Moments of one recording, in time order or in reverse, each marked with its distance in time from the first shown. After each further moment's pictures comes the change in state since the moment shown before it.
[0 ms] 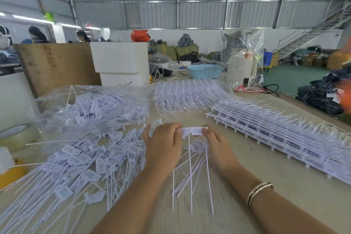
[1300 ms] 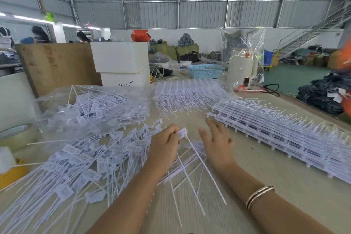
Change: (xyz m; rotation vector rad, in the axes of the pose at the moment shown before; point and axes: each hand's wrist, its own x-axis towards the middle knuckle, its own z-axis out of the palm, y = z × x) left_hand -0.001 -0.008 0.000 -0.613 -0.198 -0.130; right_hand 0.004 0.006 0.004 -0.434 0.103 -0.021
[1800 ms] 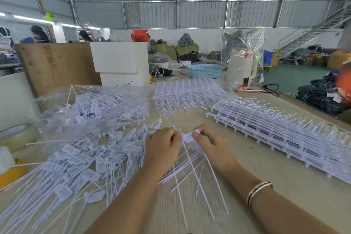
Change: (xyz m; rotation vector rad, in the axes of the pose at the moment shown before) left_hand 0.003 -0.007 0.002 0.441 0.089 0.121; right_hand -0.007 -0.003 -0.008 0.390 -0.170 -0.155
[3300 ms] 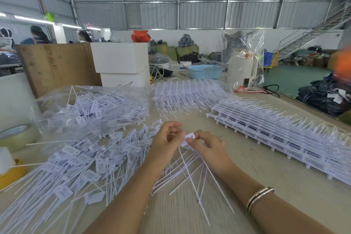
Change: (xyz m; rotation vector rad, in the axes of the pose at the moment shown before) left_hand 0.002 0.002 0.000 -0.682 -0.101 -0.223; right_hand 0.000 -0.006 0.008 -0.023 -0.041 0.053
